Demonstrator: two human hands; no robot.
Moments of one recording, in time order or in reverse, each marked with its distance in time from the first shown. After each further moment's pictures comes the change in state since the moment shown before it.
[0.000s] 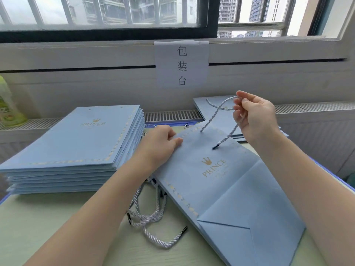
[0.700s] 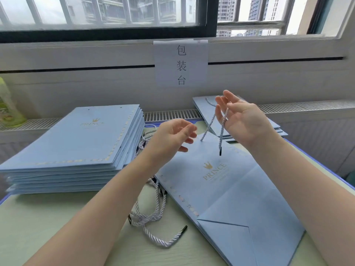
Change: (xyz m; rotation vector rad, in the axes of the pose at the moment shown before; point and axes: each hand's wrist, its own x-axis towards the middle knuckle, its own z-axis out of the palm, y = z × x) left_hand -0.012 0.022 0.000 -0.617 -0.136 0.117; right_hand -0.014 0.002 0.010 0.299 -0.183 0.238
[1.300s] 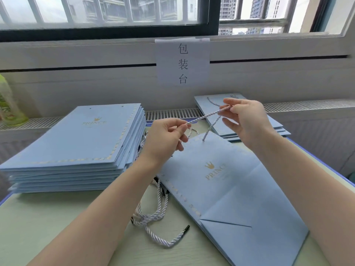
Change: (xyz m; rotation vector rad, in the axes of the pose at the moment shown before) left_hand 0.000 -0.004 -0.002 -0.003 0.199 -0.039; right_hand 0.004 0.005 -0.002 -0.599 0.178 -0.140
